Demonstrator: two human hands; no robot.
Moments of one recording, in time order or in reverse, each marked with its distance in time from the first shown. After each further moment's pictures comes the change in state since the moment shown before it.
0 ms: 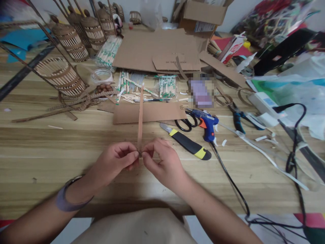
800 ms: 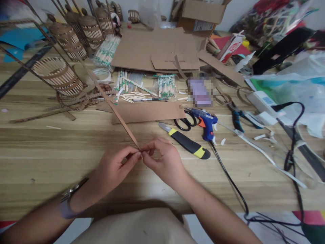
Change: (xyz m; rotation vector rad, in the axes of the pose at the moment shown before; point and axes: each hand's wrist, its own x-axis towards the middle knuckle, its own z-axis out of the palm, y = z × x) left_hand -0.010 -0.014 0.005 0.660 0.200 0.479; right_hand 0.000 0.003 0.000 0.004 0.024 0.109
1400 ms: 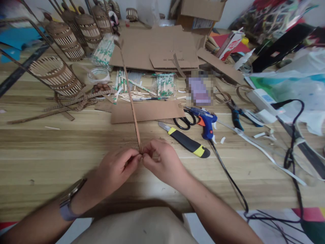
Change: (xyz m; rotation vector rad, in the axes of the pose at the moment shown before) left_hand -0.001 0.006 0.001 0.247 -0.029 0.140; right_hand 0.004 -0.004 -0.002 0.038 -0.103 0.052
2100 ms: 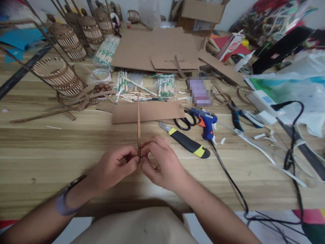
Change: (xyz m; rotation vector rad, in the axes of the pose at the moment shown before) left_hand 0.010 -0.001 -0.010 -0.539 -0.198 -0.313; right_hand -0.007 0.001 0.001 -0.118 0.099 -0.347
